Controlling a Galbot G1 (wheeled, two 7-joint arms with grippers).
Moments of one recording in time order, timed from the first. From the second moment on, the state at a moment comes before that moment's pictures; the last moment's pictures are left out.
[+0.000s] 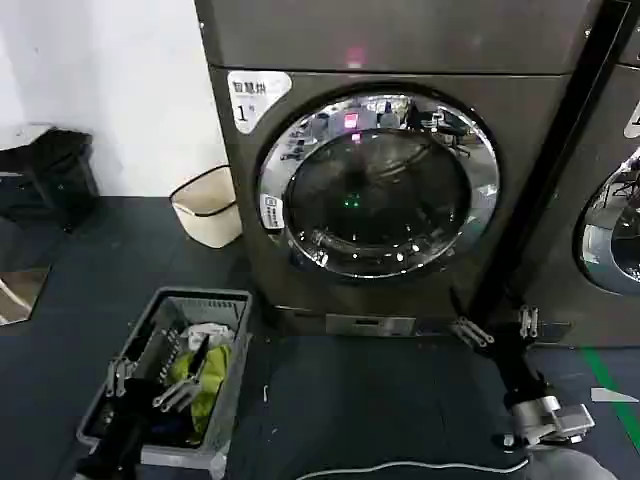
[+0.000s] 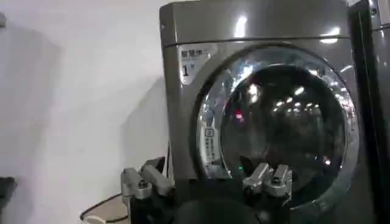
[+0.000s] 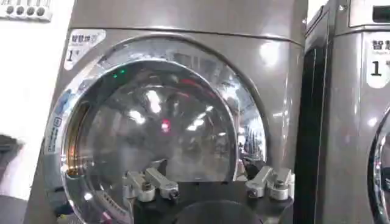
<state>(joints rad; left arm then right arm) 1.83 -1.43 -0.78 -2.44 -0.25 -0.04 0.25 -1.43 1.40 0.77 2.21 0.22 -0.05 -0.31</state>
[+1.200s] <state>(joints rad) 1.85 -1.43 -0.77 -2.43 -0.25 -0.05 0.28 -0.64 1.10 0.13 1.68 0.54 -0.21 -0.45</state>
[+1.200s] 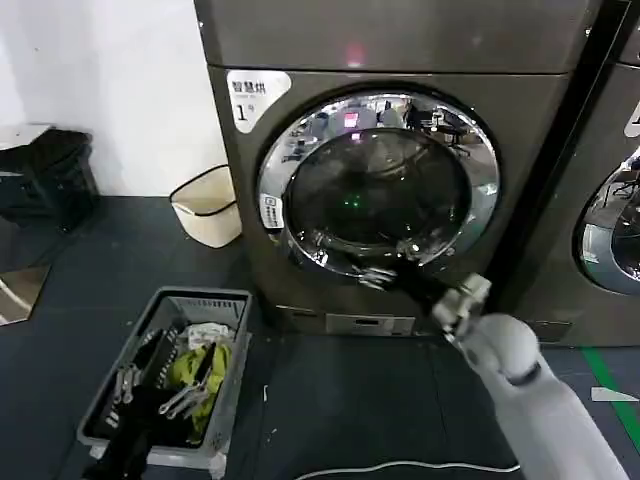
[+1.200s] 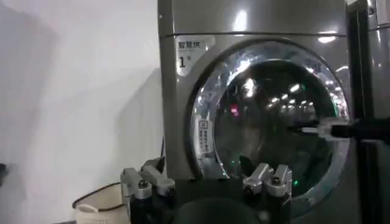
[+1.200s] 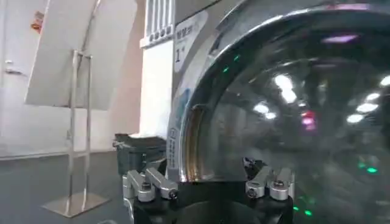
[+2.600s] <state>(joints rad) 1.85 -1.44 -0.77 -2.40 -0.25 -0.04 0.29 -0.32 1.34 -0.05 1.23 0.45 -0.16 -0.57</state>
